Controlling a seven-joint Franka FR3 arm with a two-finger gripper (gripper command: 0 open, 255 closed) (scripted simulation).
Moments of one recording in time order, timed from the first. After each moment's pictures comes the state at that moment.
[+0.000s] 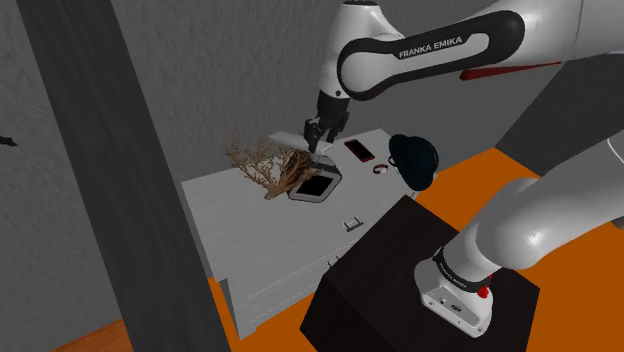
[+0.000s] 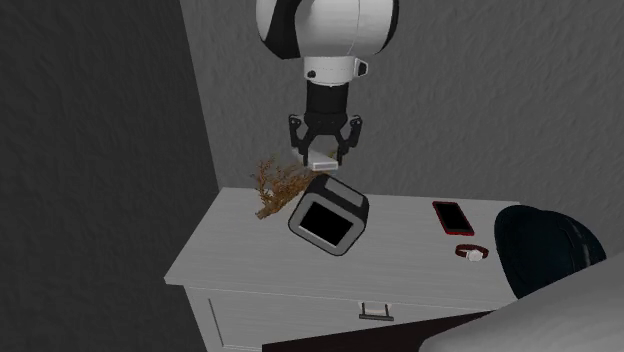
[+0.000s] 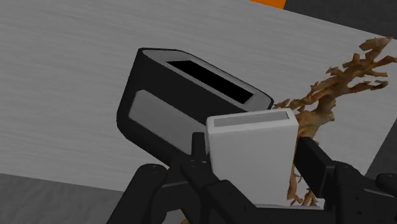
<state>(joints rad) -0.03 -0.23 0.22 -2.35 0.10 2.14 0.19</state>
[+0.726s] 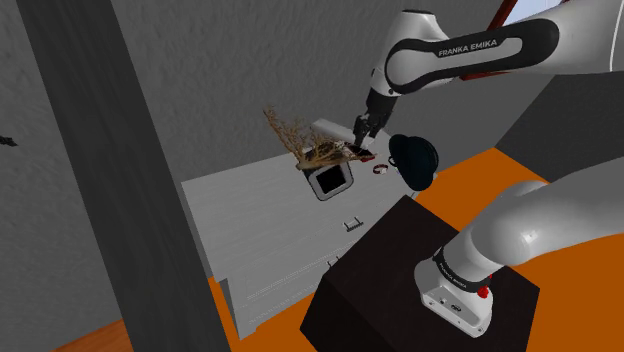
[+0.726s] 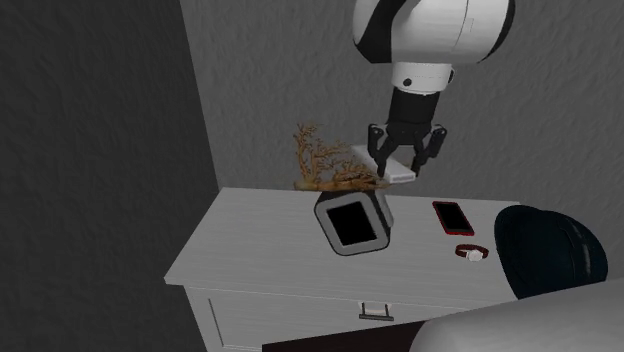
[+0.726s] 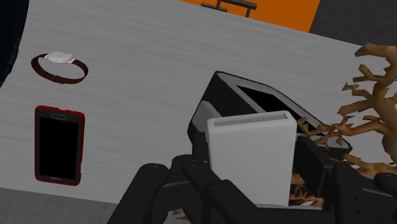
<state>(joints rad) -0.14 -0.41 0.02 -2.53 0.05 2.12 -0.09</state>
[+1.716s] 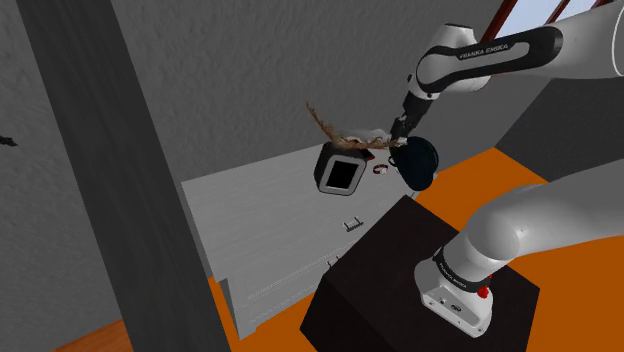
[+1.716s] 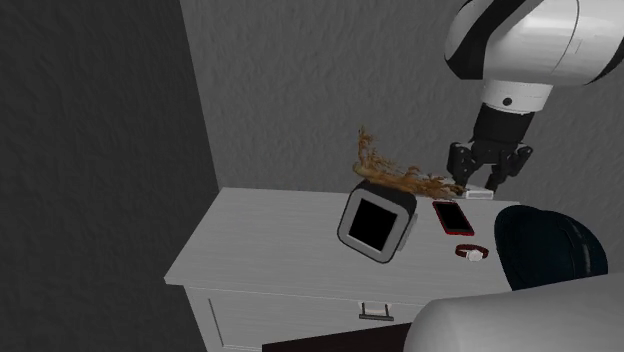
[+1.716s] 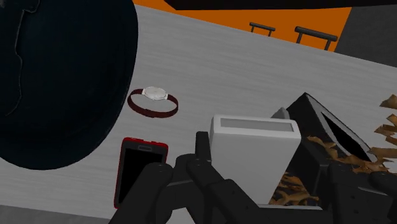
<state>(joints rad) -0.29 -0.42 -0.20 -2.58 -0.05 2.16 -0.37</state>
